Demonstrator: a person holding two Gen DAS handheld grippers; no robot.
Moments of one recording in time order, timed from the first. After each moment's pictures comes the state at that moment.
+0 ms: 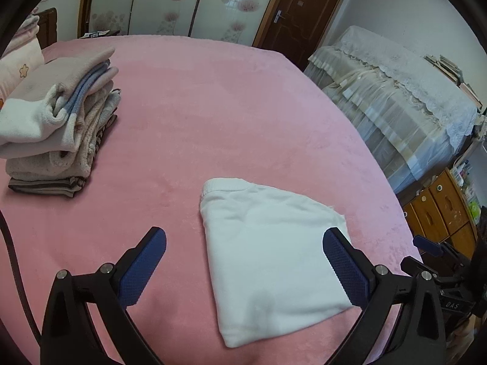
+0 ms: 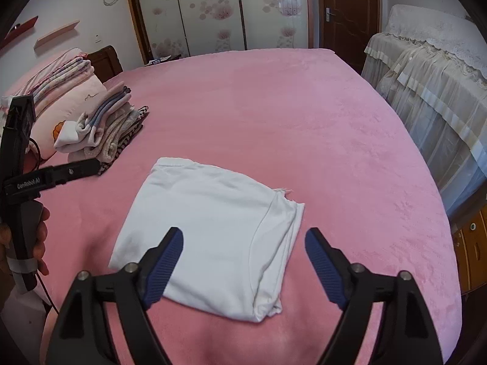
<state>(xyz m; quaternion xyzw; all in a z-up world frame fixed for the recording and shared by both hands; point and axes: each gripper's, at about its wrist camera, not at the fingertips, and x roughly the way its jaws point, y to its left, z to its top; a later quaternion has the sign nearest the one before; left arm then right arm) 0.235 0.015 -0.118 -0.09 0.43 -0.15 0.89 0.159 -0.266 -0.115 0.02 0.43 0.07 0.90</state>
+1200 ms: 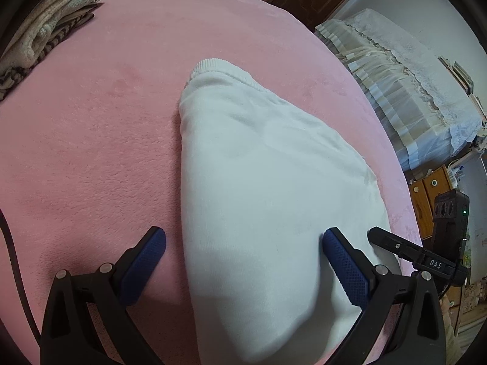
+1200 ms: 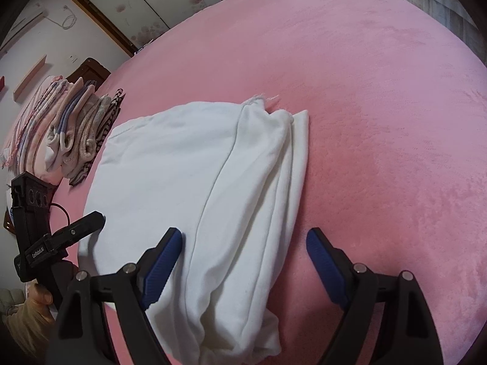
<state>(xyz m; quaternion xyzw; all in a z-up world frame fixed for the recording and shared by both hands) 0.256 0.003 -0.279 -0.17 0.51 -0.18 0.82 0.214 -0.312 -0.262 0.18 0.52 0.12 0.82</state>
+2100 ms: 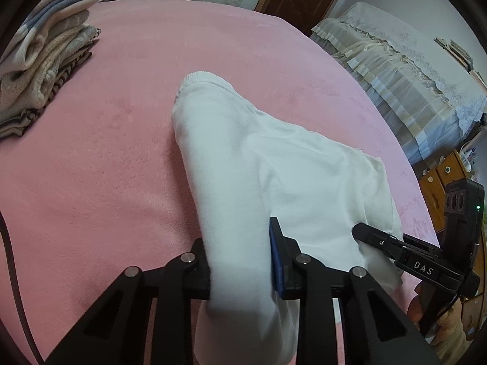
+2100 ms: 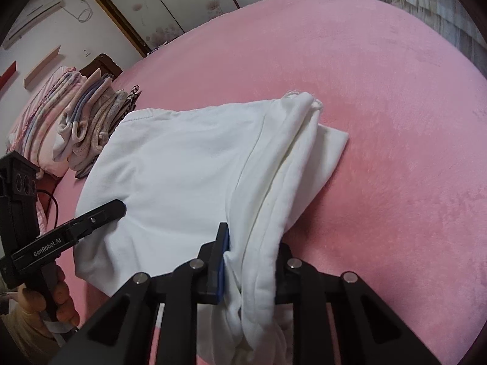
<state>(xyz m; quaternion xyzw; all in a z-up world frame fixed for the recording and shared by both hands) 0.245 -0.031 -0.237 -0.10 0.49 -0.16 0.85 0.199 -0.285 -0.243 0.15 0.50 0.12 0.85</state>
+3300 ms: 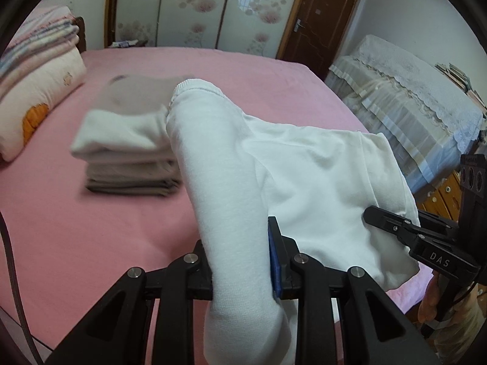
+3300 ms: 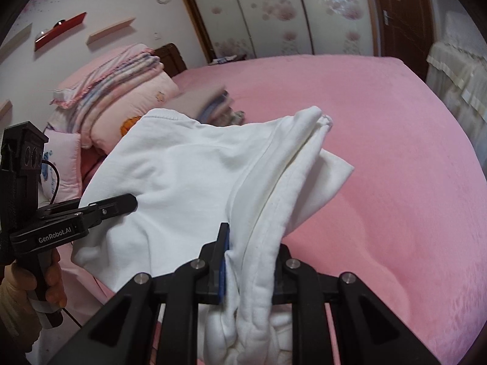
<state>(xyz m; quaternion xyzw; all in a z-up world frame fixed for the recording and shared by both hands) 0.170 0.162 -0.030 -0.07 0.42 -0.09 0.90 0.183 -0.097 -0.059 0.04 0.42 0.22 0.88</state>
